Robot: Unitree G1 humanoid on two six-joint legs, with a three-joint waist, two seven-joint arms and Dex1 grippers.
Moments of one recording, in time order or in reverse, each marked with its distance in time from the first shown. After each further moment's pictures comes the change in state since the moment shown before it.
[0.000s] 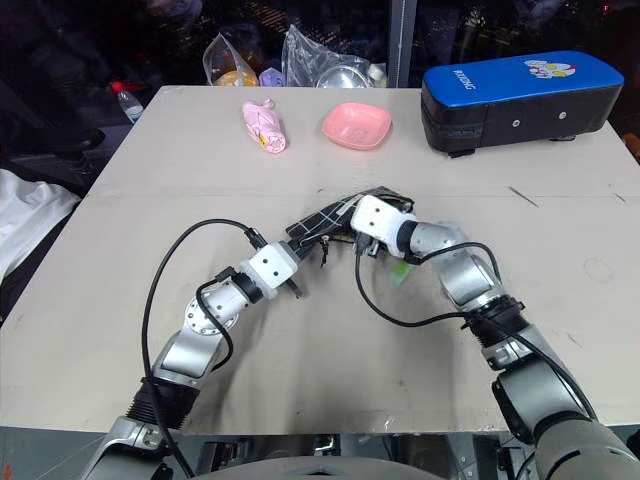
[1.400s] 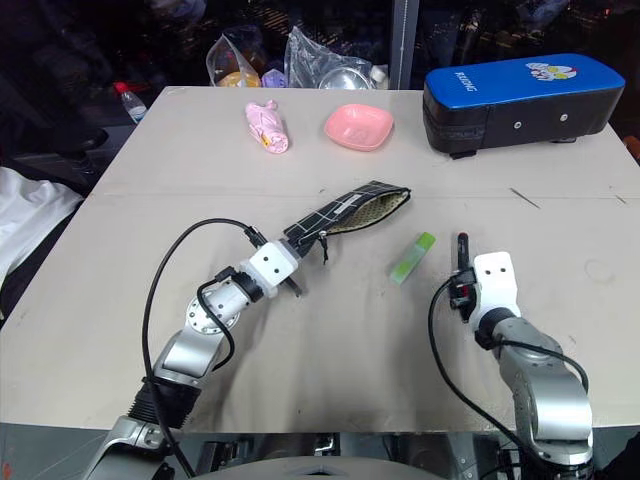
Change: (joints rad) left arm -0.006 -0.004 0.001 0.000 -0.007 0.024 0.003; right arm 0.702 0.112 -0.614 -0.906 0.260 1.057 -0.437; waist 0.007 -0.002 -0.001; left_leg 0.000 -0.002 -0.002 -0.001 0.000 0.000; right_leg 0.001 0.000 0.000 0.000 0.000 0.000
